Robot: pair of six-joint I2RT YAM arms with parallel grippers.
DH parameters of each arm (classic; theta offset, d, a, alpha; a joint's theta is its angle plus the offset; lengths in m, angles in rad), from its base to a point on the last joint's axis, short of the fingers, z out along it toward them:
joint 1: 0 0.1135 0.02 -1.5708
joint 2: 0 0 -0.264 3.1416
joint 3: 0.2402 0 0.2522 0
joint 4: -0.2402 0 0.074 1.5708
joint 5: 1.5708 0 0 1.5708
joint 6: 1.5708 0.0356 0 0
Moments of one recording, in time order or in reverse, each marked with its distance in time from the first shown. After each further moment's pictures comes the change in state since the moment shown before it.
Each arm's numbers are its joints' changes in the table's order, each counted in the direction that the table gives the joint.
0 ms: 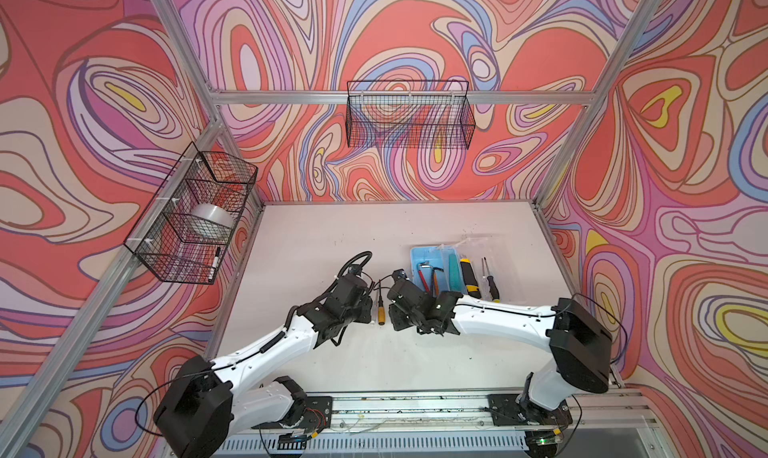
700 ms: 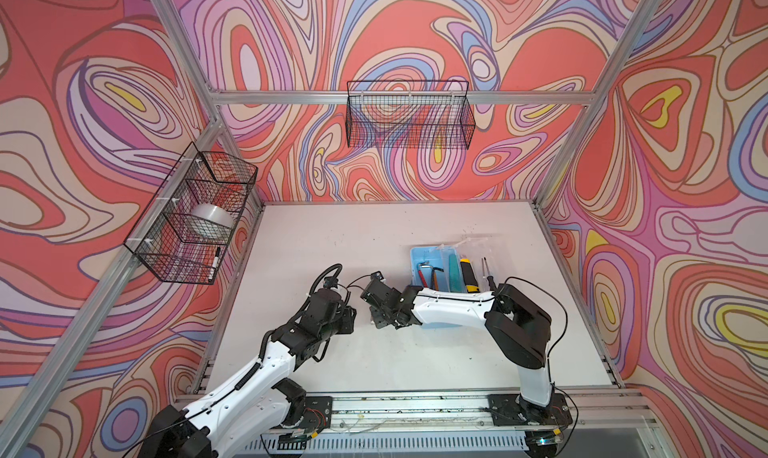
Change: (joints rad) left arm 0.113 -0.212 -0.182 0.001 0.070 -0.041; right arm 0.006 0.303 0.229 -0.074 0.051 -0.054
